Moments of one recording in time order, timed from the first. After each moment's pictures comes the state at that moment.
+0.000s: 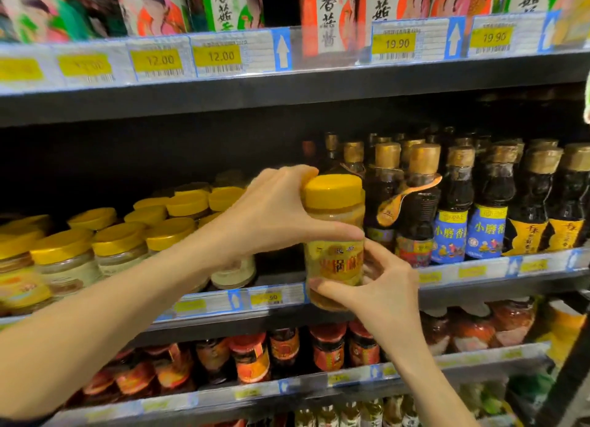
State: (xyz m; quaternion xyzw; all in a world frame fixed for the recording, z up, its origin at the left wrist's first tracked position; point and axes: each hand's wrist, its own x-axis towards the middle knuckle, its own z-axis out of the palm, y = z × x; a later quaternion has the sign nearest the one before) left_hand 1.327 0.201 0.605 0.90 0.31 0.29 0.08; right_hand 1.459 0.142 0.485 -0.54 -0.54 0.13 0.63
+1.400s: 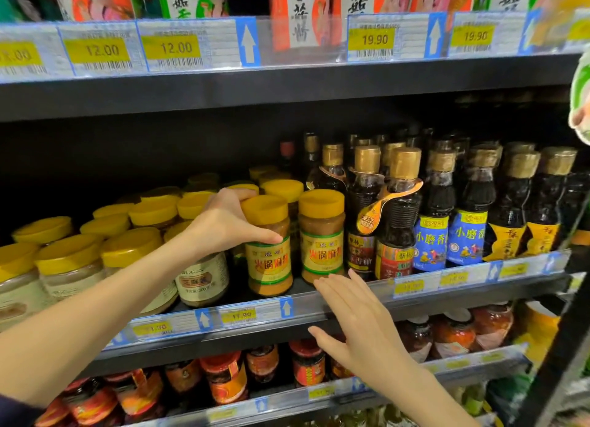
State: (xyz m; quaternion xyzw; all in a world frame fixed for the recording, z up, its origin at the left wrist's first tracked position) left_hand 1.327 0.297 0.566 0.82 0.48 0.27 0.18; right_hand 1.498 0.167 0.425 -0.61 -0.72 -0.18 0.28
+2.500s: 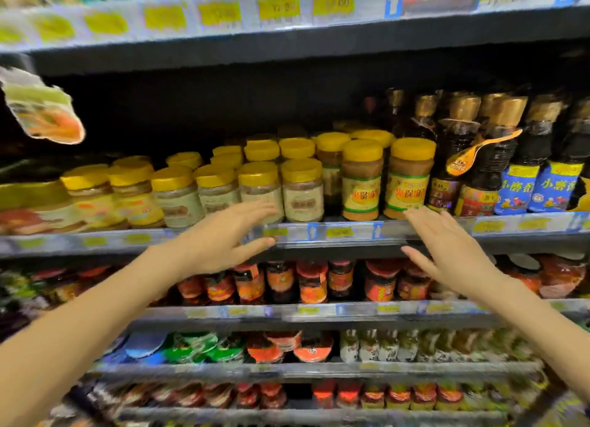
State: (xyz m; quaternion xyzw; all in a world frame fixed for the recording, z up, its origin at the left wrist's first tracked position) left_hand 1.143 0.204 0.524 0.92 0.36 0.12 -0.04; right_hand 1.487 0.145 0.449 -0.65 -0.72 -0.17 0.14
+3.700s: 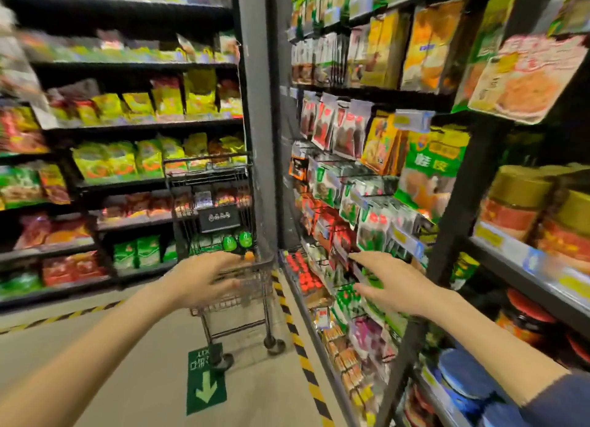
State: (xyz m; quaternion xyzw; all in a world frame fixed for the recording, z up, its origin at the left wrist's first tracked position) left_hand 0.556 -0.032 0.446 0.43 0.90 0.02 0.02; right_hand 0.732 0.244 0.445 -0.08 -0.99 0.08 -0.01
